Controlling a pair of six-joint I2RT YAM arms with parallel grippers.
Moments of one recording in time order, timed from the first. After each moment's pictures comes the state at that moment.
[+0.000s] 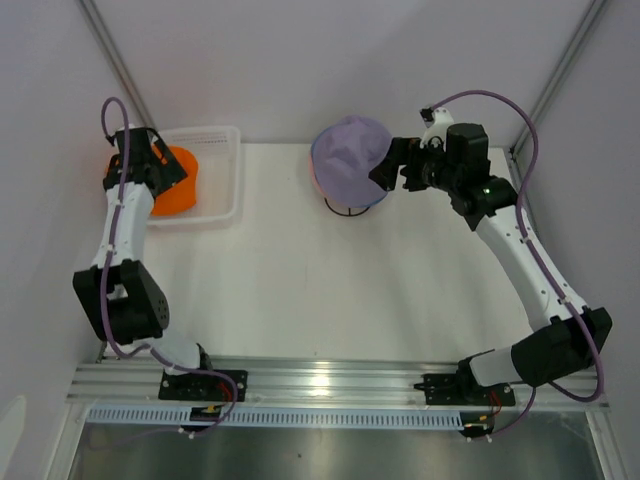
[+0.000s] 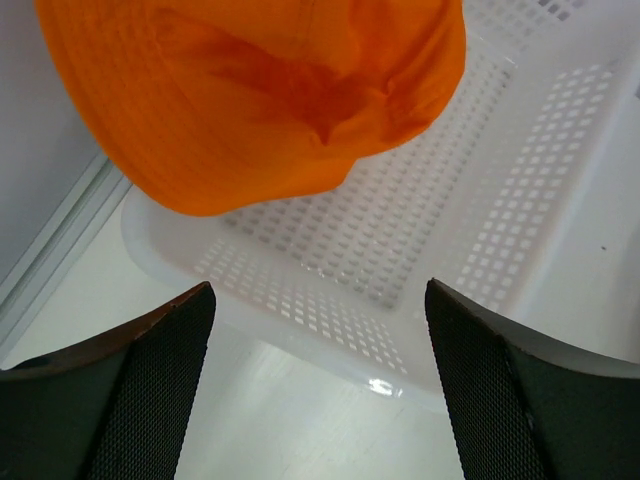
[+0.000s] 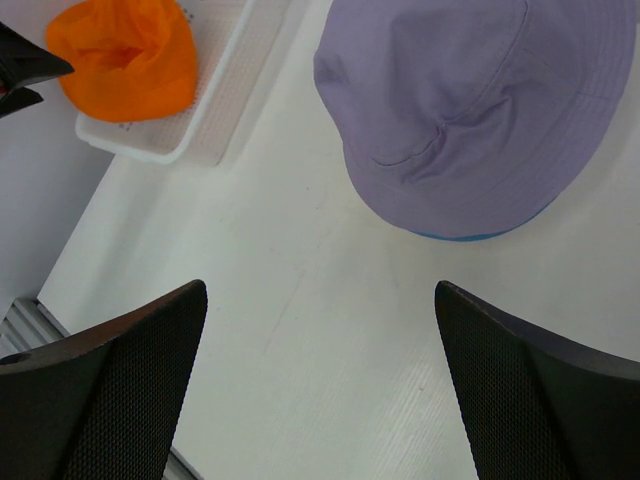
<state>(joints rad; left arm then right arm) 0.23 1.57 1.46 -0.59 -0.17 -0.39 0.32 1.39 1.47 -0.45 -0.35 0.29</state>
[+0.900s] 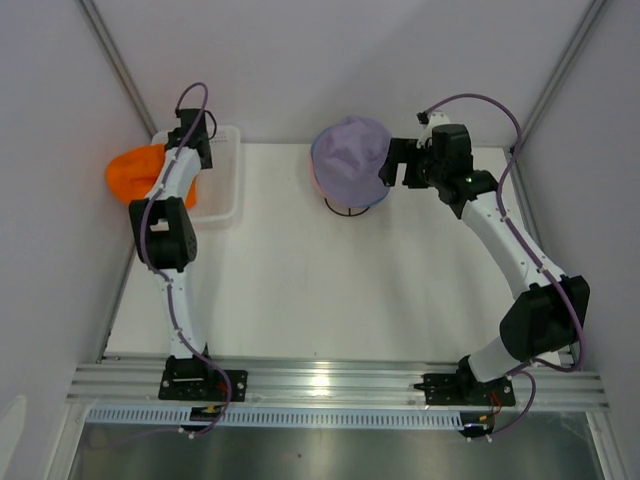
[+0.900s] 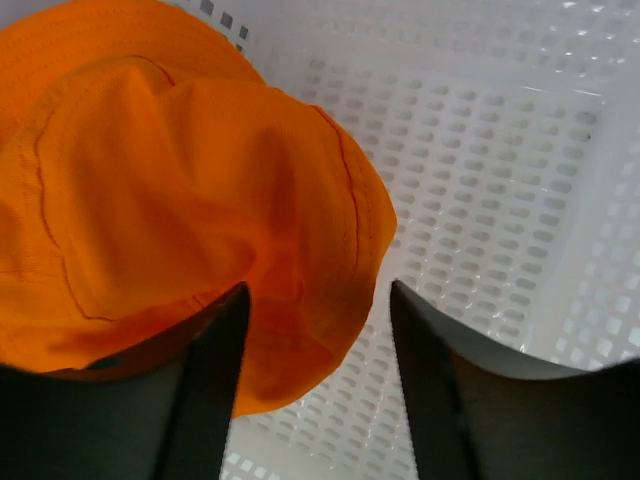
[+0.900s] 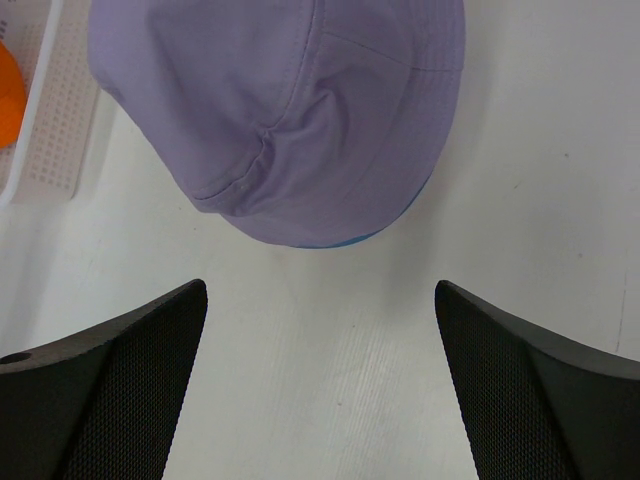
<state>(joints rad) 0.06 2.26 2.03 -0.54 -0.45 -0.02 0.31 1.54 1.47 -0.42 -0.12 0.25</state>
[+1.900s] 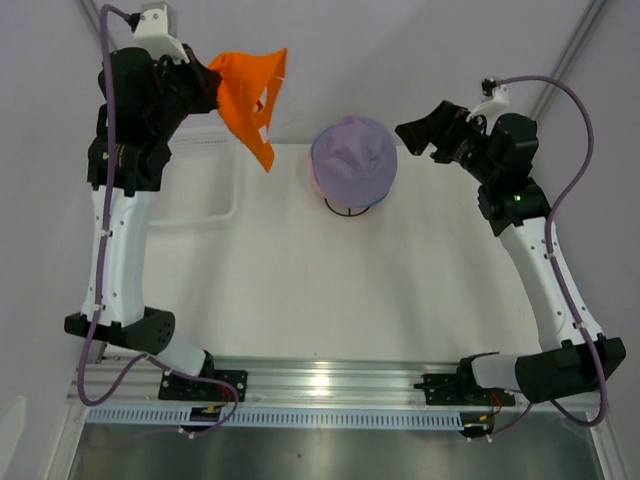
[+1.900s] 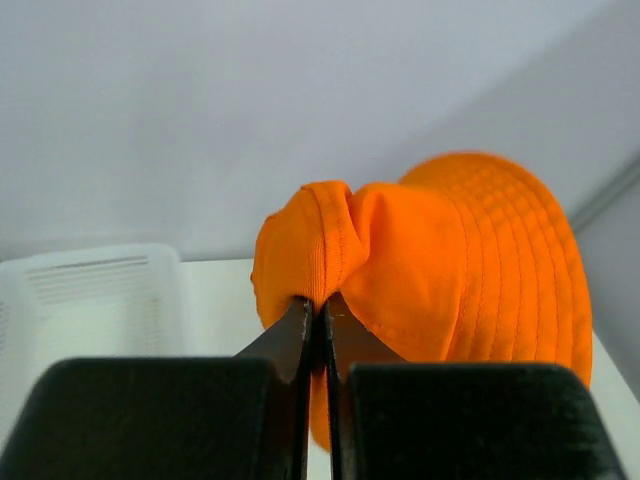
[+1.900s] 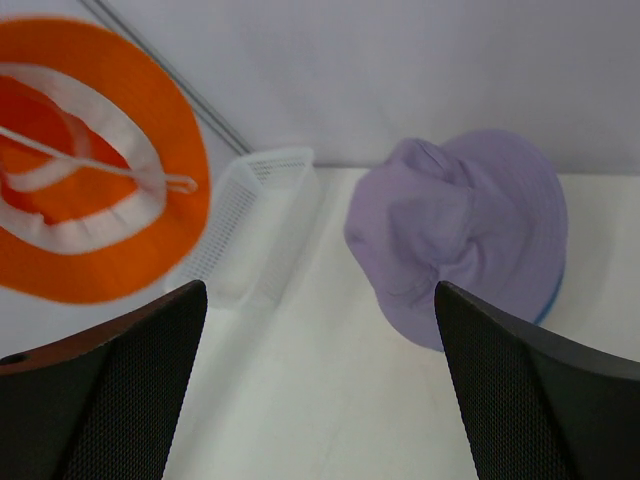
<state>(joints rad) -0.20 1.57 2.23 -0.72 -0.01 -0.20 0.21 1.32 1.49 -0.23 -0.33 0.49</state>
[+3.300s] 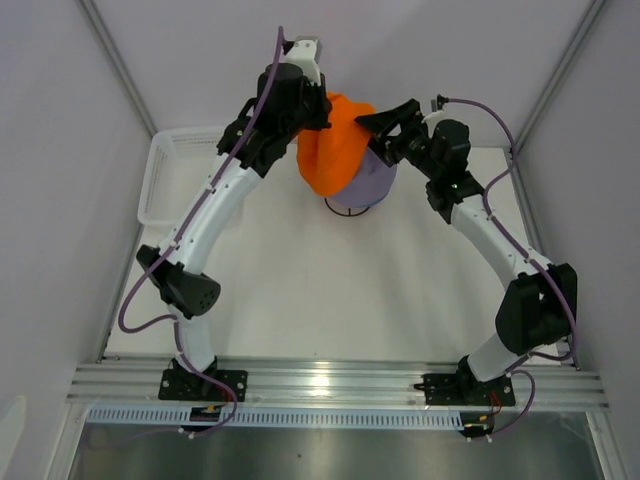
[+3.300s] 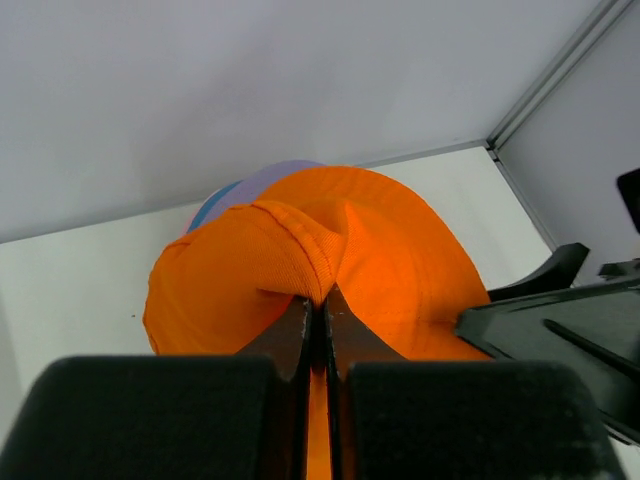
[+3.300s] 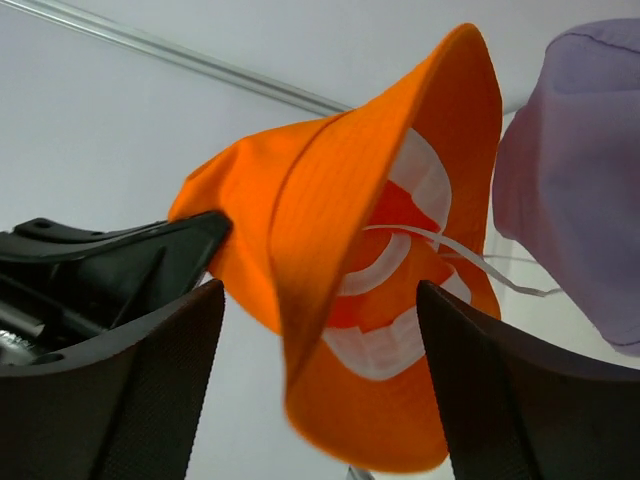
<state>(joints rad) -0.59 1.90 2.29 -0.61 -0.15 -0.24 0.33 1.57 1.38 0.26 -0.34 1.19</state>
